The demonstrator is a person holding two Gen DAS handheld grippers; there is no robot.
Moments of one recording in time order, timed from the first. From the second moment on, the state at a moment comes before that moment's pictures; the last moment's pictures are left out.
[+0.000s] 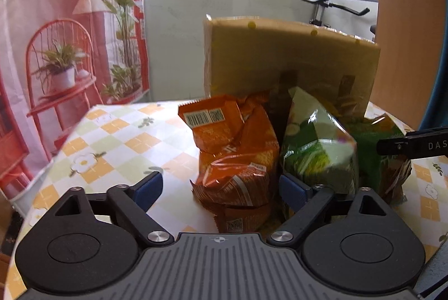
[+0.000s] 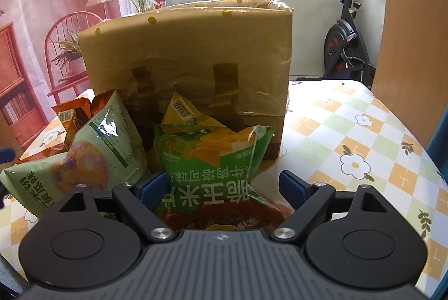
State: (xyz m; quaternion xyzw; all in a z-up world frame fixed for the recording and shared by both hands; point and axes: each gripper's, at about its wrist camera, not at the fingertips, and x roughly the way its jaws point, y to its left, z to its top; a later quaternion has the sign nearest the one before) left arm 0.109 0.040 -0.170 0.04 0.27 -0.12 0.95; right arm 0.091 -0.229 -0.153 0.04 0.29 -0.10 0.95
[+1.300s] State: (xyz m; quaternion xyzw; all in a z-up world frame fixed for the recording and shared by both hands) left arm 0.107 0.039 -0.182 0.00 0.25 -0.11 0.96; right arm 0.099 -0.229 -0.177 0.07 0.29 -0.08 0.95
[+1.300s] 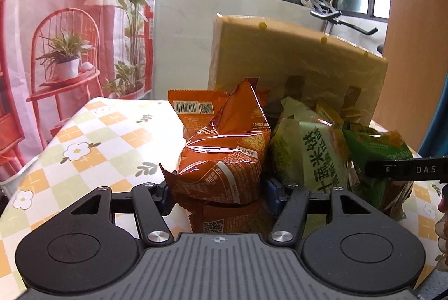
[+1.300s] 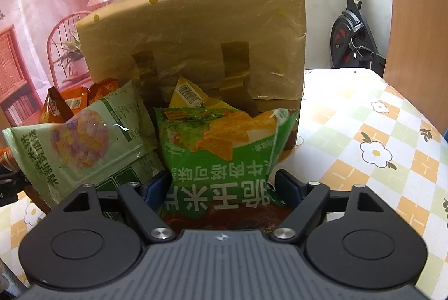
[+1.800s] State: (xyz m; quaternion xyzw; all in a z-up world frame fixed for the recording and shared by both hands) left arm 0.085 0.057 -0.153 -0.04 0.21 -0.06 0.97; right arm 0.073 -0.231 -0.152 0.10 0.24 -0.08 0.96
